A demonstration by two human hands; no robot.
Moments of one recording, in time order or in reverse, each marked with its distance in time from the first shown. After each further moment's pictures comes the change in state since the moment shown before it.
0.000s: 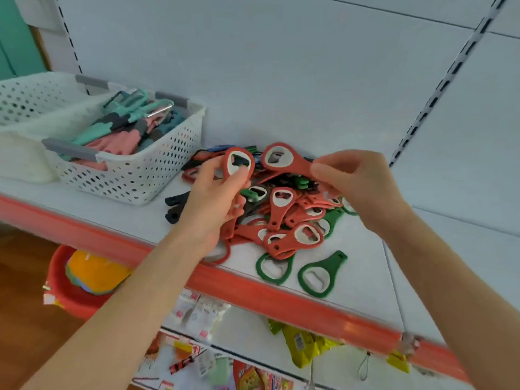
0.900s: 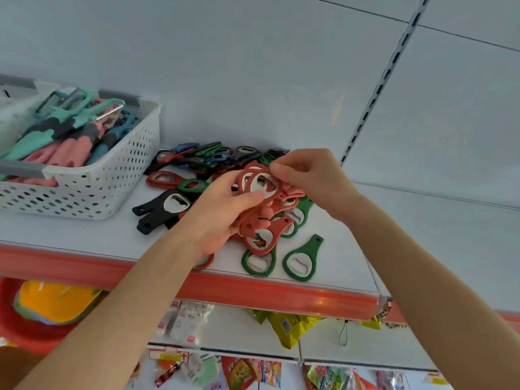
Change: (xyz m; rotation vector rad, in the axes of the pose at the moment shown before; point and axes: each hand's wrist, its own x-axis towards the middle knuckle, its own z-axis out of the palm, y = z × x) left_hand 0.000 -0.001 0.014 -0.004 -0.472 -0.174; right_hand -0.004 0.003 0.015 -0.154 -0.042 0.007
